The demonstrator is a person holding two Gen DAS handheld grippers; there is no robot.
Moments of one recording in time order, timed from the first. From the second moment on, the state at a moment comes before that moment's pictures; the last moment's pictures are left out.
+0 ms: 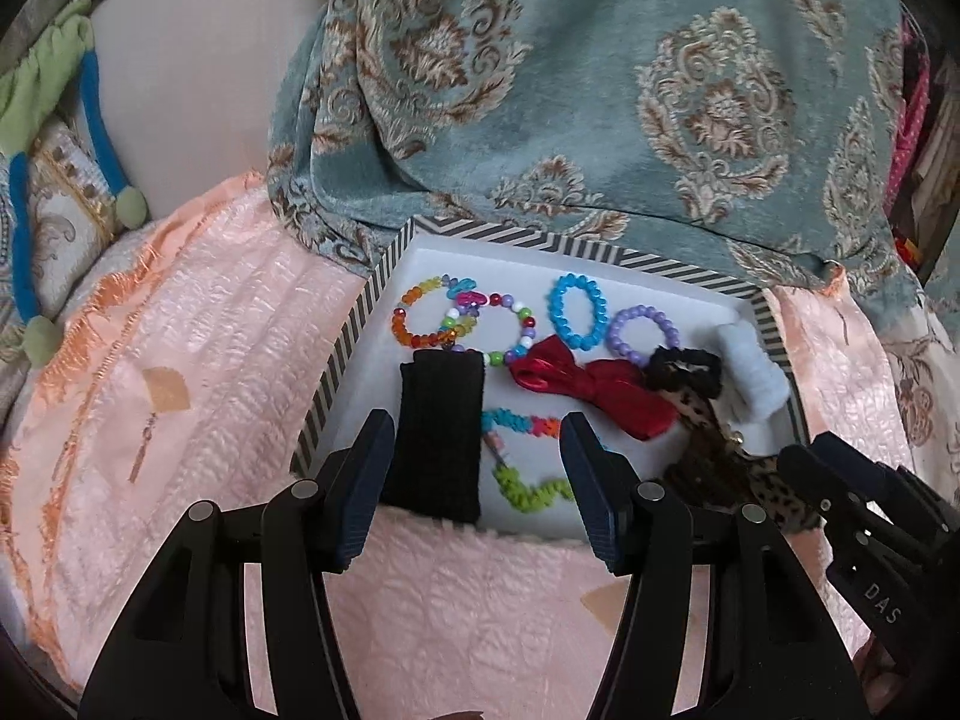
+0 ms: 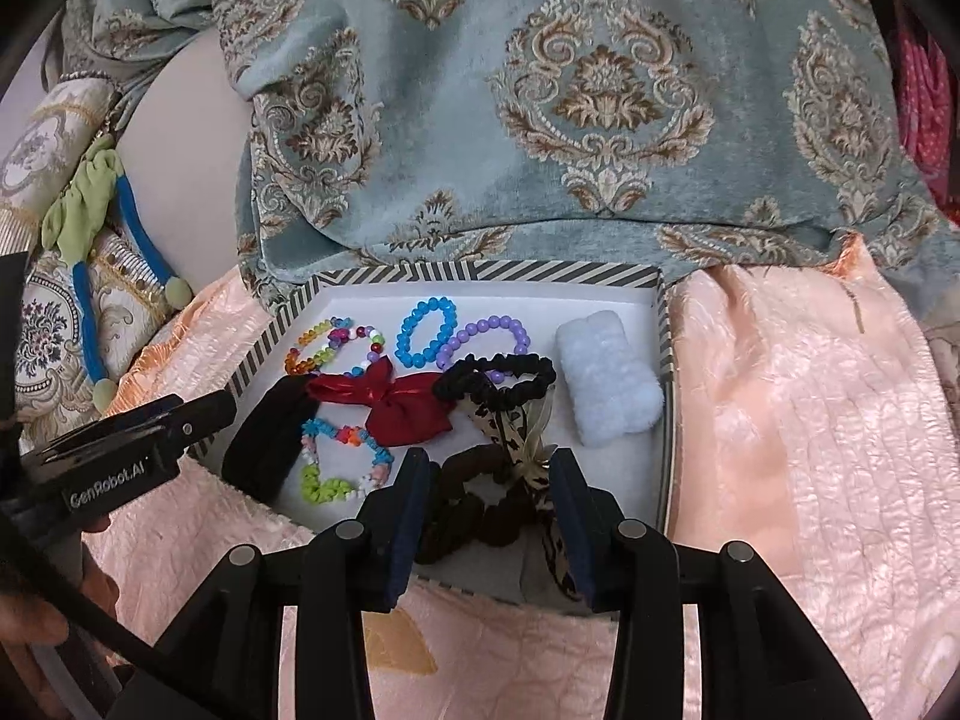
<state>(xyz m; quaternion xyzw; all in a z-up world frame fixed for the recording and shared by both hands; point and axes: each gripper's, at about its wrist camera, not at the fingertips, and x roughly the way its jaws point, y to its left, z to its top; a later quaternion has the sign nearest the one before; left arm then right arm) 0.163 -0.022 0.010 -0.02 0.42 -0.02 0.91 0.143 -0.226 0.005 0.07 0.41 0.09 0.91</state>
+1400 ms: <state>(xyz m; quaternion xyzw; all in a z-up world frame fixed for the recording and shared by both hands) 0.081 -0.039 0.054 -0.01 0.36 0.00 0.93 0.084 -0.206 0.052 0.05 0.36 0.08 0.93</state>
